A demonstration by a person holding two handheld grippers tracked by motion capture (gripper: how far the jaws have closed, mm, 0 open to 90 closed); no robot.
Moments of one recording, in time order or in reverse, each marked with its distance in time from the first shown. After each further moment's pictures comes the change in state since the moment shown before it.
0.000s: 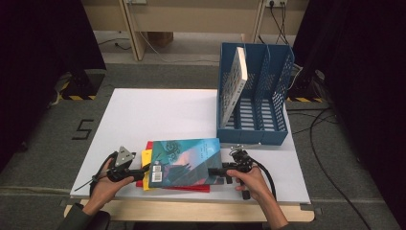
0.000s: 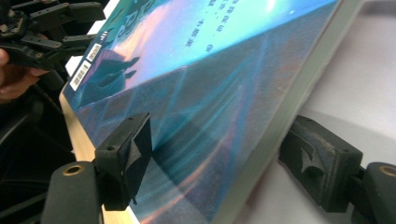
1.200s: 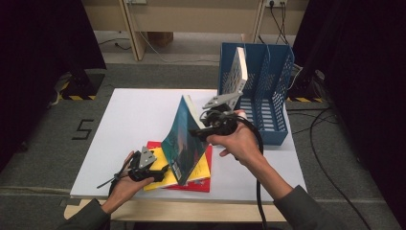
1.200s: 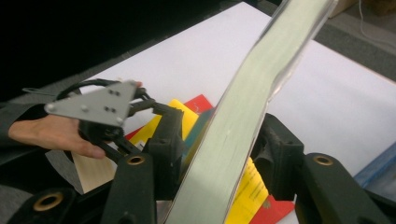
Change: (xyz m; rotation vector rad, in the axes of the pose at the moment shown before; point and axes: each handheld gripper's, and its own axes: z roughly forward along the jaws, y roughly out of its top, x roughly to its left) left arm -0.050 0.027 0.030 -0.019 -0.040 0.102; right arm 0.173 0.135 -0.058 -0.023 -0.220 -0.515
